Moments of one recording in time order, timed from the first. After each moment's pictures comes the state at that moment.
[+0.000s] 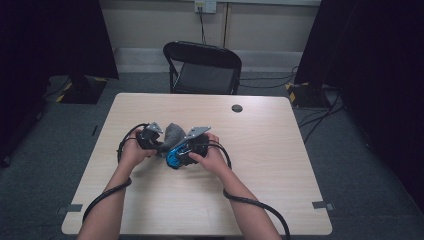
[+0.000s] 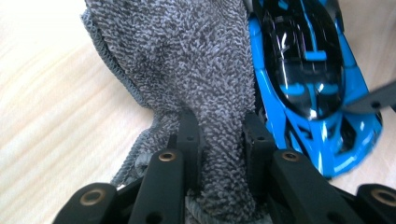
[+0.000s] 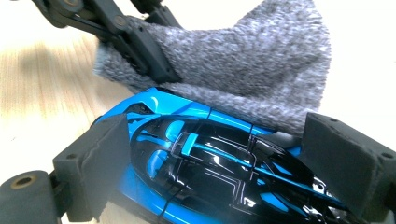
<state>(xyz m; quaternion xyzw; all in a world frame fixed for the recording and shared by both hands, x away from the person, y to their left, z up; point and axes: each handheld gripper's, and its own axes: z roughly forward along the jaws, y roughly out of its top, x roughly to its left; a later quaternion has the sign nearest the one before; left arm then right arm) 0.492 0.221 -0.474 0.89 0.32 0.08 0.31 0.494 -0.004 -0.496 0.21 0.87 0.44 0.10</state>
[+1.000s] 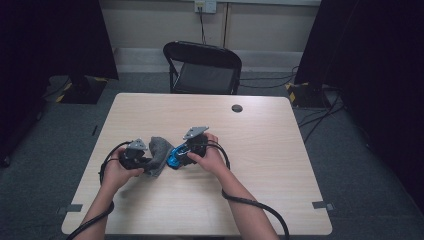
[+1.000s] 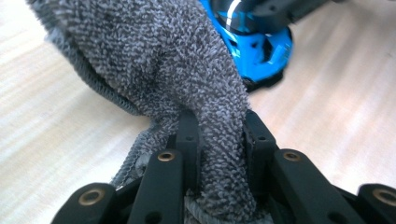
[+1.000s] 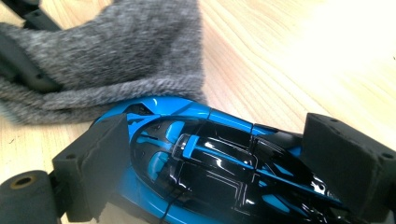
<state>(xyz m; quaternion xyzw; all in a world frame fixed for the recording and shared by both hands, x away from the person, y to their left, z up) 0.421 0.253 -0.479 0.87 0.34 0.06 0.35 0.492 0.000 -0.494 0.22 0.87 0.42 0.11</state>
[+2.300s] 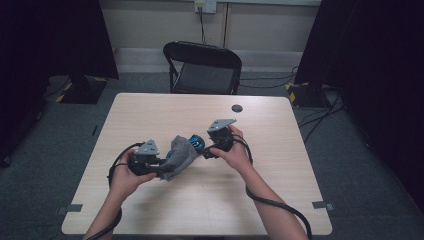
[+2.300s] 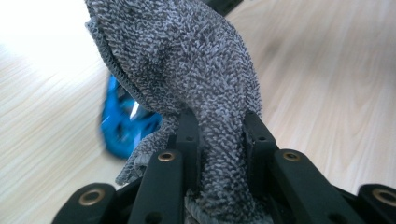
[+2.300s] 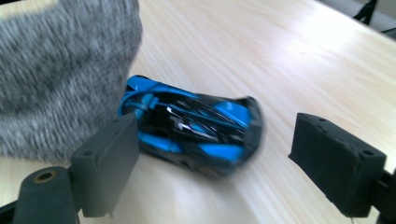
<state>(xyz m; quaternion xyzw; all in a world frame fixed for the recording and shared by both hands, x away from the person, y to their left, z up) 0.391 0.191 -0.430 0.87 0.26 0.07 0.42 0.483 -0.076 -0.443 0.24 0.86 0.43 0.12</state>
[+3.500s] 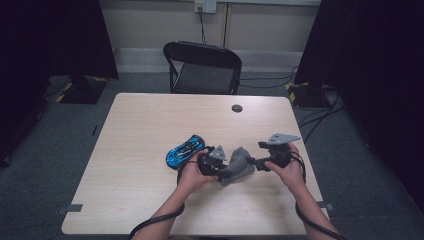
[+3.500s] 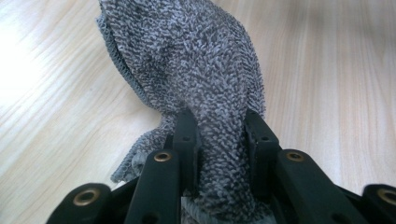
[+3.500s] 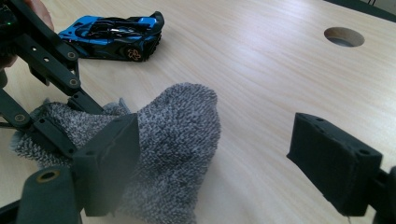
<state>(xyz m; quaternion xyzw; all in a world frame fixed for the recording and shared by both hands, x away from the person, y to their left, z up) 0.428 0.022 -0.482 0.90 0.16 0.02 0.40 0.437 -0.236 -0.454 0.32 0.82 0.44 0.15</state>
